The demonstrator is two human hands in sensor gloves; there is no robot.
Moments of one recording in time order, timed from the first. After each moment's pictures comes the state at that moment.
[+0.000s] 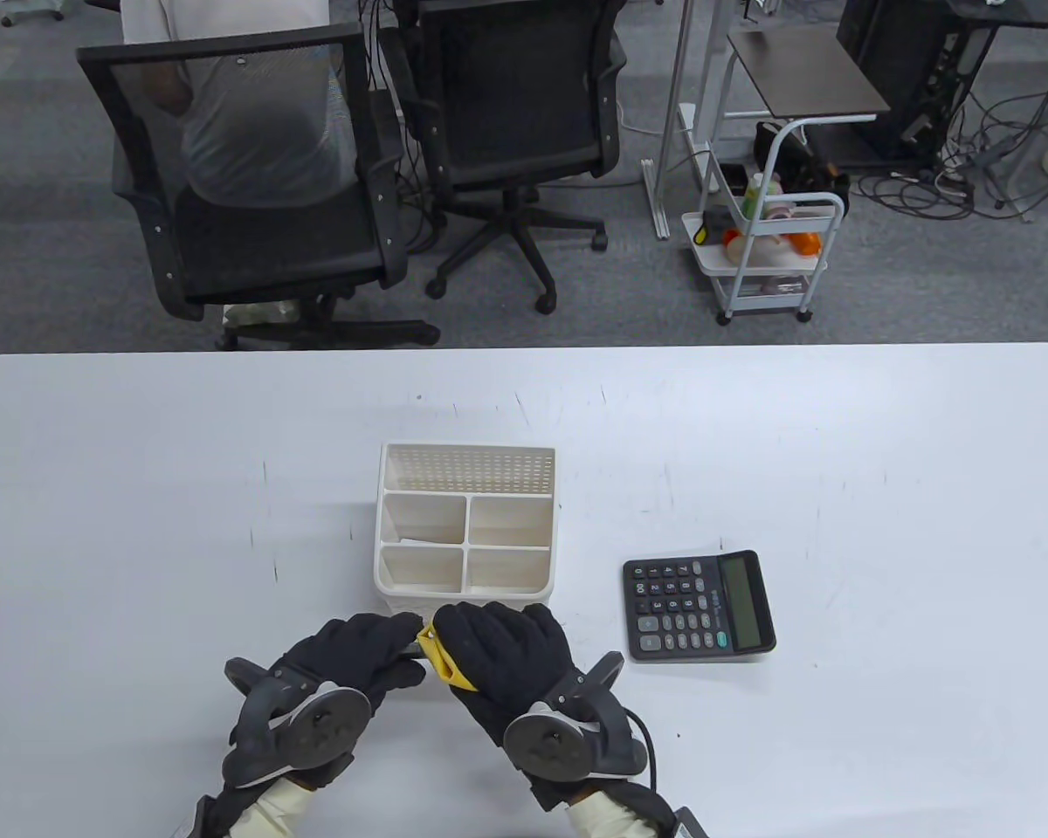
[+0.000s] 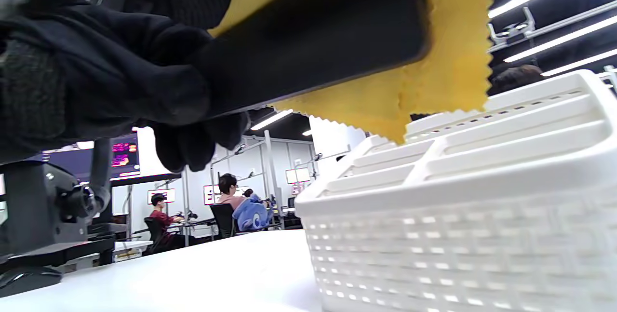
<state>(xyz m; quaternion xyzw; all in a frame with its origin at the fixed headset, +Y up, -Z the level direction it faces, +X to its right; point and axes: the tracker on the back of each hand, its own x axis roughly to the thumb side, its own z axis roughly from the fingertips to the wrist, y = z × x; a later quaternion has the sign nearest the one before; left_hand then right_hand) -0.215 -0.676 -0.250 0.20 -0.21 0.10 0.95 -0.002 -0.692 -0.242 0.35 -0.22 0.88 0.21</state>
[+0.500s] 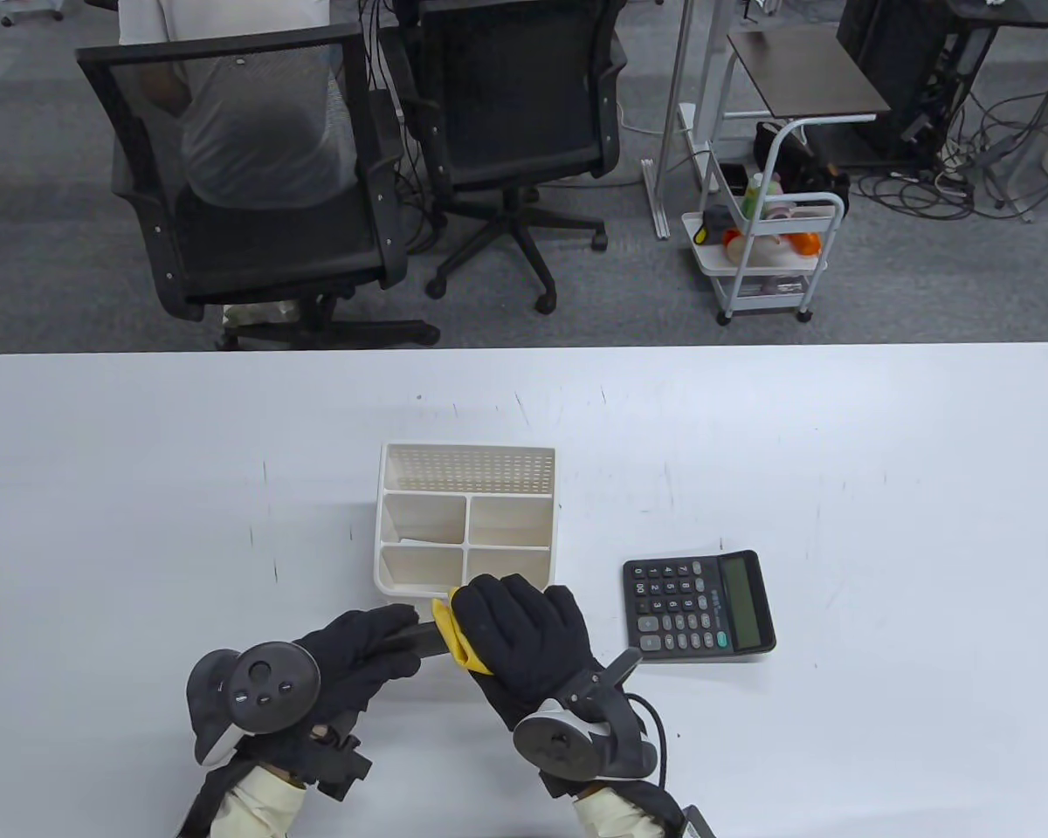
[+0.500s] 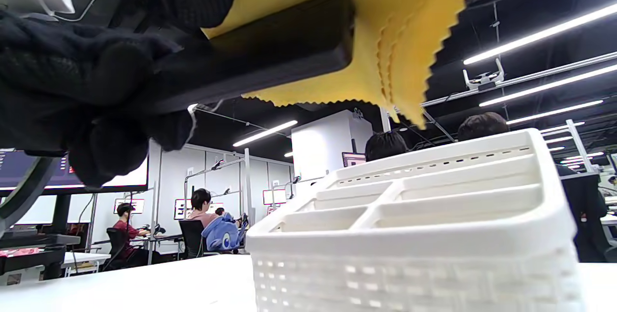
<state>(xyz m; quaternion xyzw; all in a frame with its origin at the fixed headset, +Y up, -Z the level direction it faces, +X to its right) -0.235 -0.675 -0.262 0.09 -0.18 0.33 0.92 0.009 -0.687 -0.245 0.32 -0.27 0.89 0.18</state>
